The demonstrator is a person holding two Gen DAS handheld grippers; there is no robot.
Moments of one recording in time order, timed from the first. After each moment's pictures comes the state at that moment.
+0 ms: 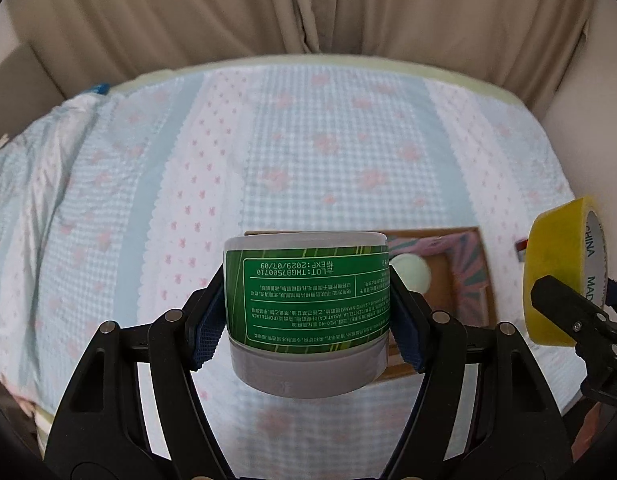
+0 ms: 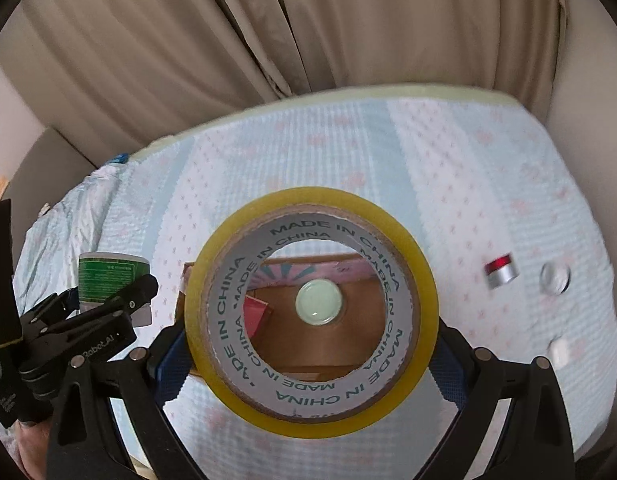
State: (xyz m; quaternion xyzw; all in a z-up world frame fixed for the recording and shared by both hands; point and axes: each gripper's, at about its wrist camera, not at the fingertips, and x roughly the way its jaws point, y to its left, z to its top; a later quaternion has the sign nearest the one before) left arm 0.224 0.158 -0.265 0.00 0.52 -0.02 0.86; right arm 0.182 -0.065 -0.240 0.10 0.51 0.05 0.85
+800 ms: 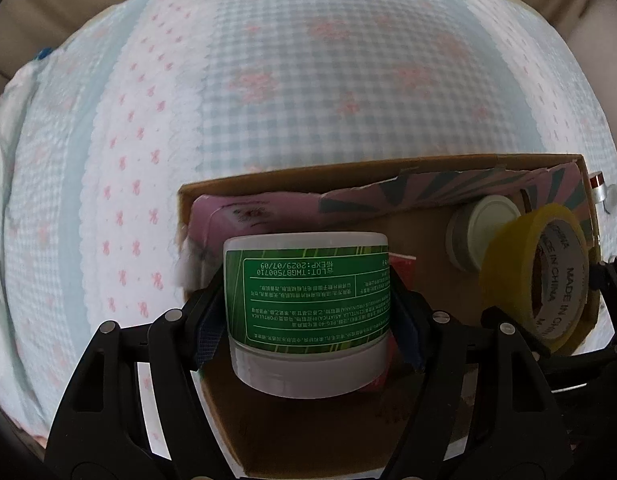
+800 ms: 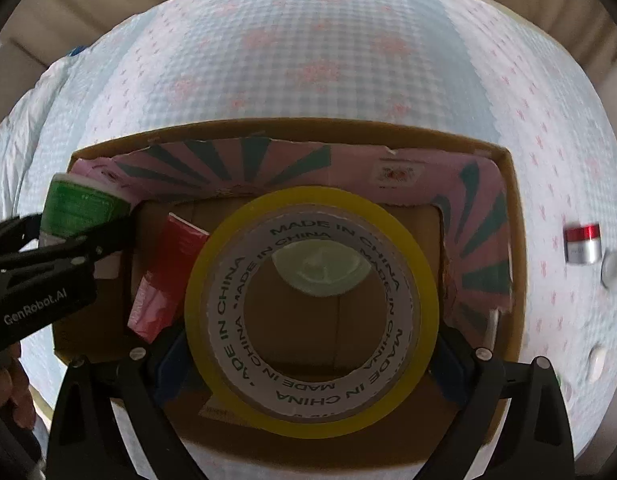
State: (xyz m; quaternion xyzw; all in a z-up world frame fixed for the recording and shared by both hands) left arm 0.291 0.163 -0.423 0.04 0.62 -0.06 0.78; right arm 0.238 -0.013 -0.426 0.01 0.64 0.06 0.77
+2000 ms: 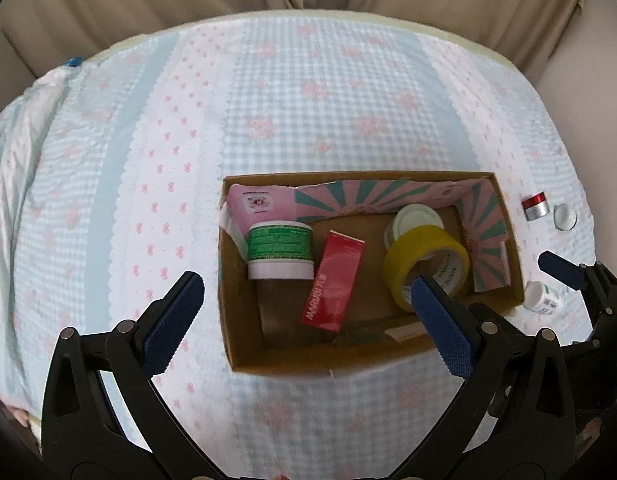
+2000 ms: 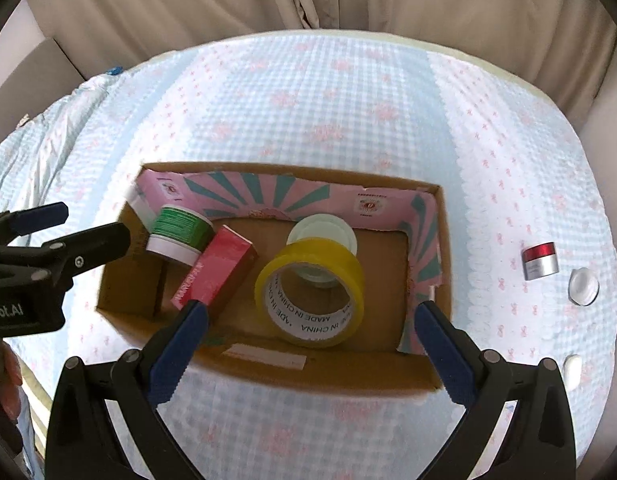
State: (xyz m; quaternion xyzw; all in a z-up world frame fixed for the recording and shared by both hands) left arm 0.210 0.162 -0.322 0.00 0.55 -0.06 0.83; right arm 0.164 -0.030 -0.337 -0.01 0.55 0.08 0.83
